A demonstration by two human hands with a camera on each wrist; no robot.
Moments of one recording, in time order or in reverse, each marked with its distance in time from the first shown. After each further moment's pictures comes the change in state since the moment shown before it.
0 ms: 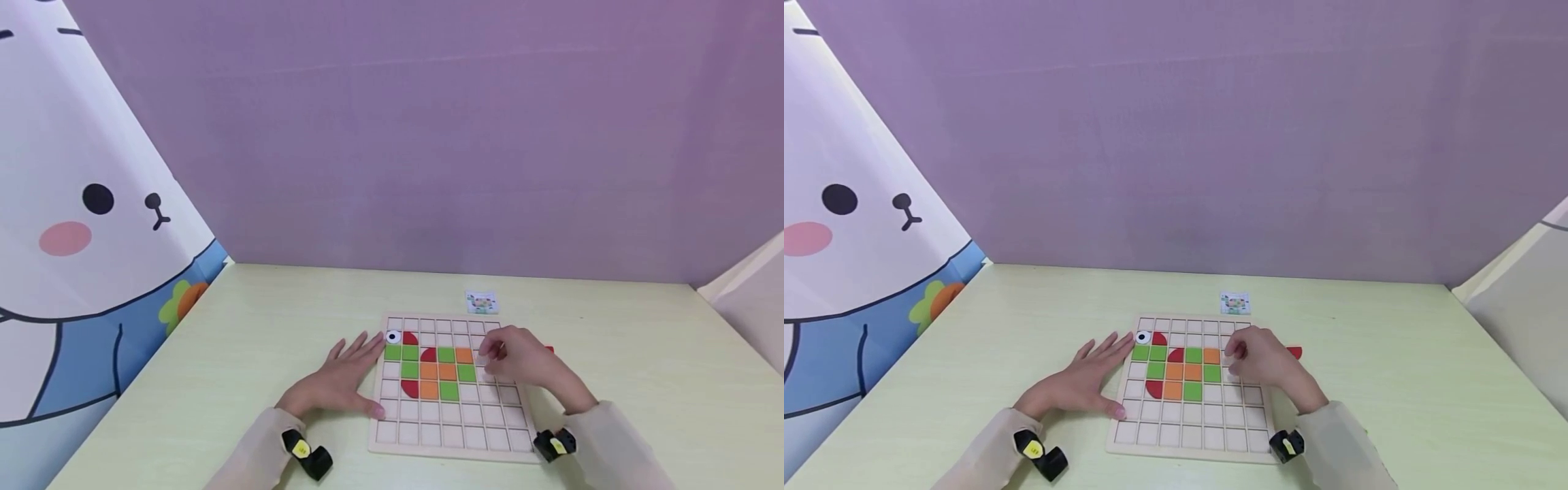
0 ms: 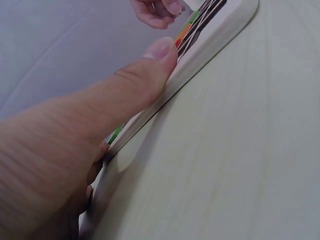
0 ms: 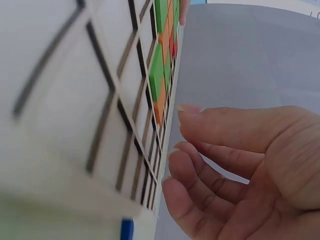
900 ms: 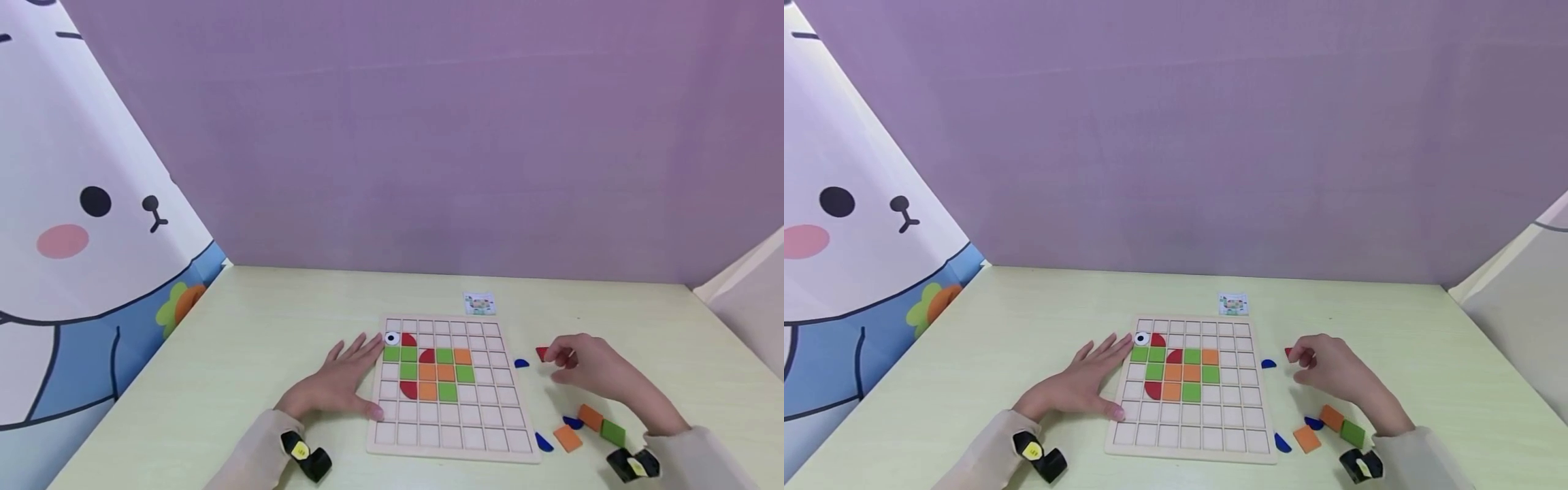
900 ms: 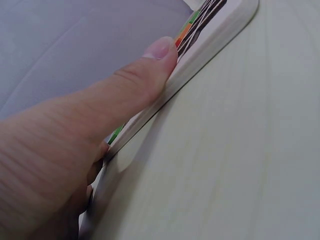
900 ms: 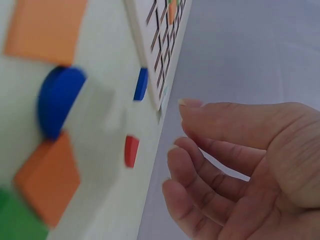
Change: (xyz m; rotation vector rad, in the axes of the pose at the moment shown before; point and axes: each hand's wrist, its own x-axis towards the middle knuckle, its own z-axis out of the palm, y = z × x) left_hand 0.002 -0.003 0.002 0.000 -0.005 -0.008; right_hand -0.046 0.055 -0.051 -0.137 0.010 0.078
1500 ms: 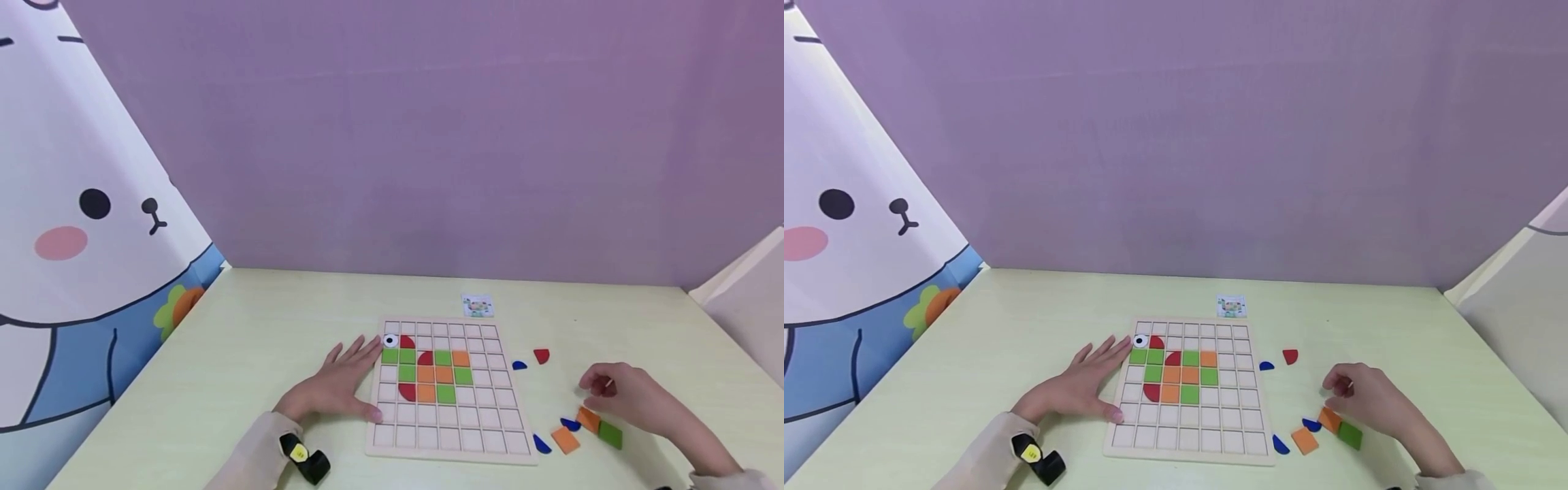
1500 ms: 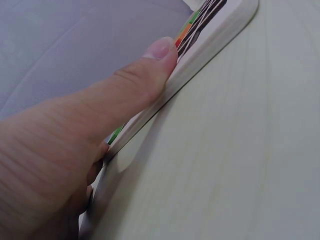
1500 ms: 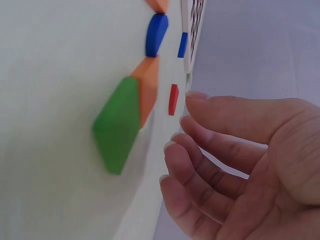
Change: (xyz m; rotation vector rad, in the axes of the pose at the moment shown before) left_hand -0.001 0.002 -0.001 0.002 0.005 0.007; right_hand -0.034 0.046 0.002 -0.016 -0.035 0.100
